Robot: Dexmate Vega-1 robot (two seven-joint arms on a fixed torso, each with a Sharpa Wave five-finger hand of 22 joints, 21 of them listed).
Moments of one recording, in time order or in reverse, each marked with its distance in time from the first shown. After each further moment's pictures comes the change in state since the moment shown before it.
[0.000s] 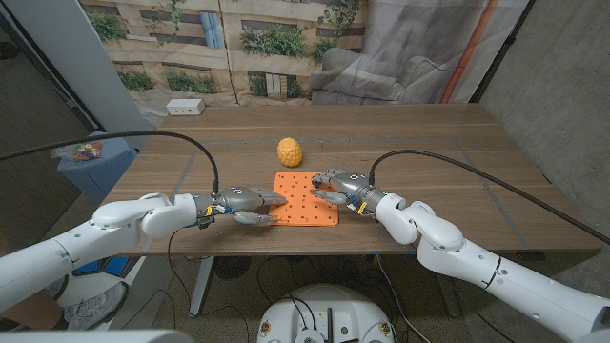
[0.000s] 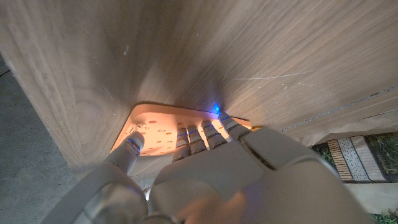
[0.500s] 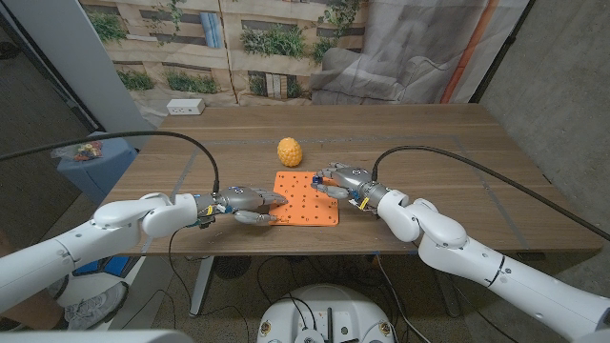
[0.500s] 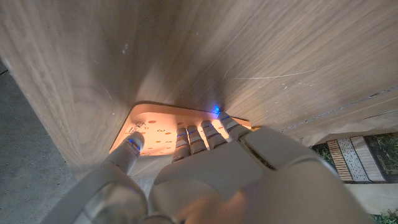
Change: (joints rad) left arm -0.005 -0.003 0.003 0.001 -0.002 0.003 -0.004; left_hand 0.000 0.000 0.003 0.003 0.000 0.000 0.000 -0.001 0.000 0.000 0.000 0.000 0.000 0.000 0.000 0.000 0.000 0.000 0.000 0.000 0.000; right arm -0.012 -0.003 0.040 -0.025 0.010 -0.001 -0.033; right_hand 0.000 0.000 0.005 -0.011 0.000 0.002 0.001 0.001 0.000 0.008 0.007 0.003 0.000 0.008 0.000 0.000 0.000 0.011 -0.004 0.000 0.000
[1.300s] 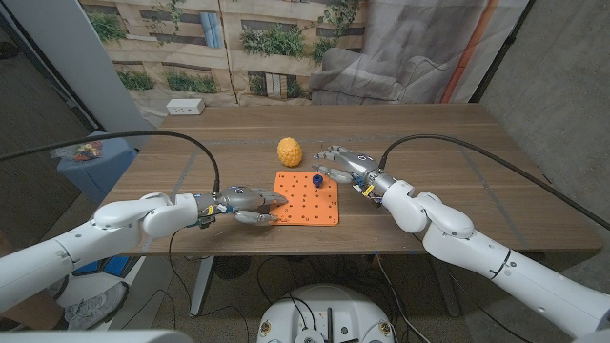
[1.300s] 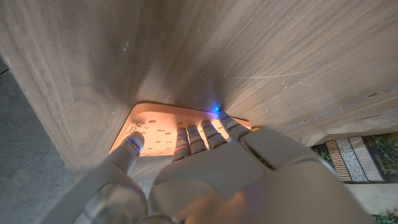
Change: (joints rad) left arm 0.007 0.005 -0.003 -0.020 -0.005 0.022 -0.005; left_hand 0.000 0.000 0.000 0.000 0.000 0.004 -0.004 0.001 -0.001 0.000 0.000 0.000 0.000 0.000 0.000 0.000 0.000 0.007 0.000 0.000 0.000; right arm -0.009 0.006 0.074 0.011 0.108 0.076 -0.118; right_hand 0.000 0.000 0.004 -0.012 0.000 -0.011 0.000 0.000 0.000 -0.004 0.011 0.000 0.000 0.007 0.000 0.000 -0.008 0.034 0.002 0.008 0.000
